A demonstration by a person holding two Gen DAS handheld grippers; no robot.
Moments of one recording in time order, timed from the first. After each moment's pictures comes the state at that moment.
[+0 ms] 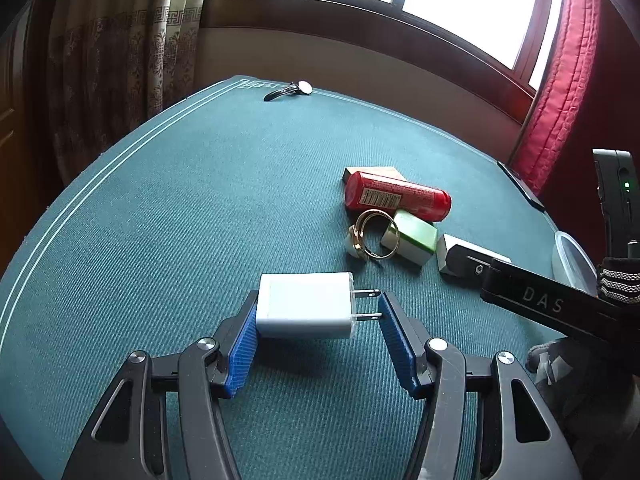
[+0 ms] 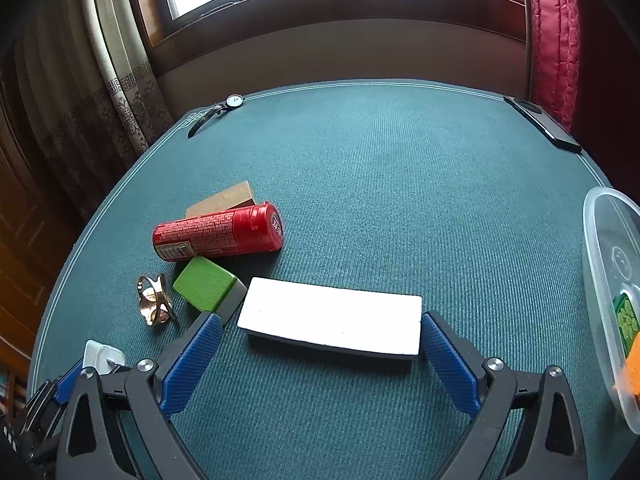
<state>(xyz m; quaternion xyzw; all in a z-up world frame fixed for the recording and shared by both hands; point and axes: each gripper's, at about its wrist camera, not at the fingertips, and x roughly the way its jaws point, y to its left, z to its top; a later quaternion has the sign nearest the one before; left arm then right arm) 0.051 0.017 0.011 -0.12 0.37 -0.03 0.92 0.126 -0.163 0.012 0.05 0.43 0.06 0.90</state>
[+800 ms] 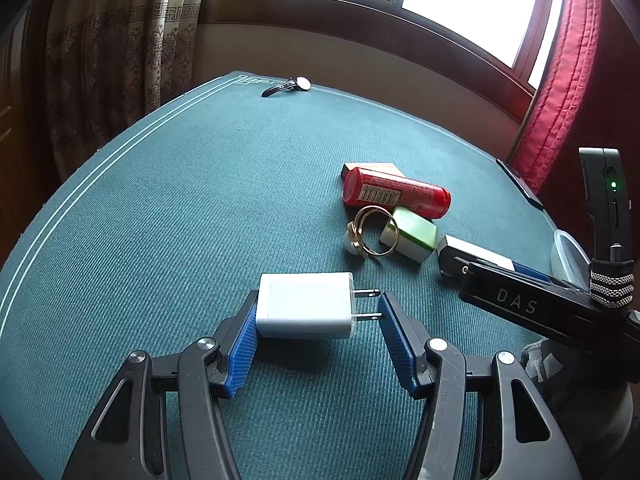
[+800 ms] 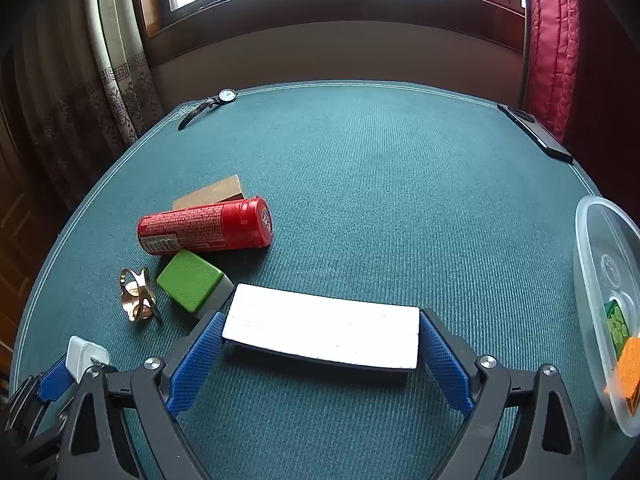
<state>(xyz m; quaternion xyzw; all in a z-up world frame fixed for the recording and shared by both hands) 0.053 0.017 0.009 -0.12 0.38 -0.03 0.92 0.124 -0.157 0.008 0.03 0.43 0.05 0.90</state>
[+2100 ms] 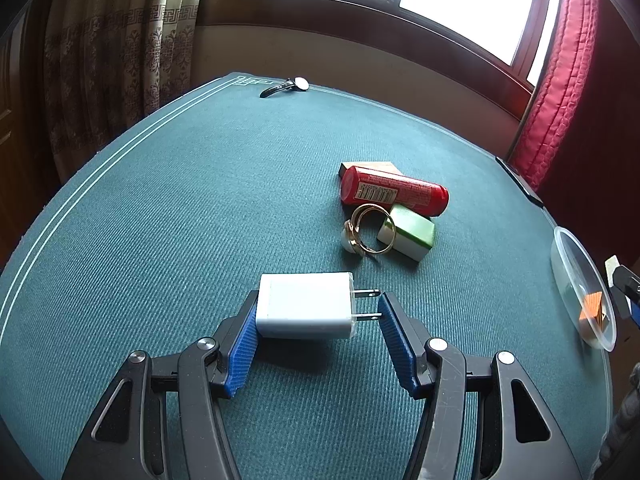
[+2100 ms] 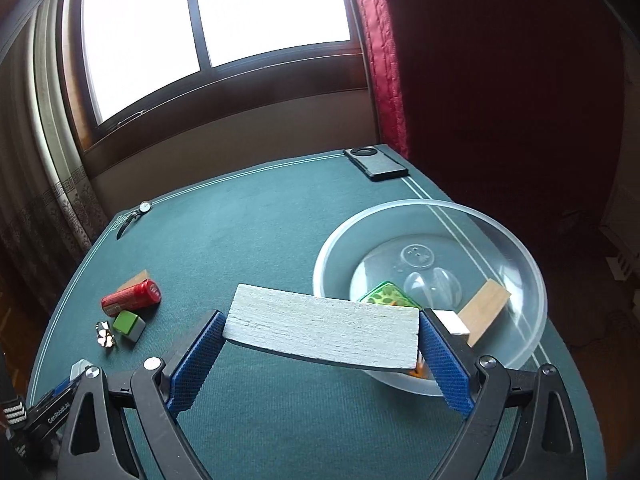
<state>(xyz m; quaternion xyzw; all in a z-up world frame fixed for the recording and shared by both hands) 0.051 0.015 0.009 -0.12 0.38 -0.03 0.92 0.026 -0.295 0.074 0.11 0.32 -0.09 0.94</state>
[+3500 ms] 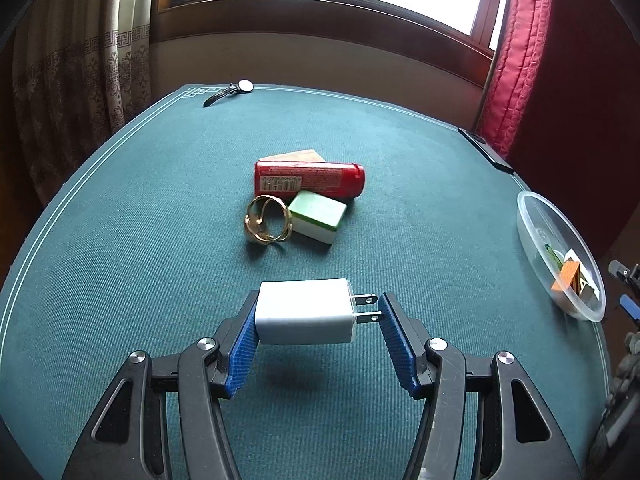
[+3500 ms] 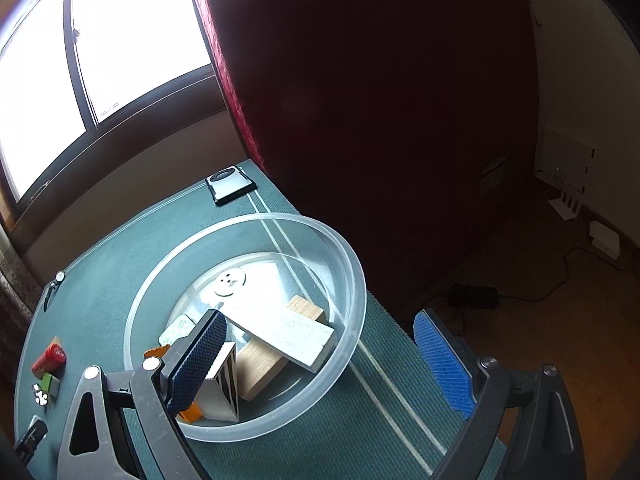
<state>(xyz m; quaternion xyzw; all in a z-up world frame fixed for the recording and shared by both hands) 0.042 -0.053 0.029 -0.06 0.39 -0.08 0.92 -0.013 -0.427 0.049 0.19 0.29 -0.23 0.91</state>
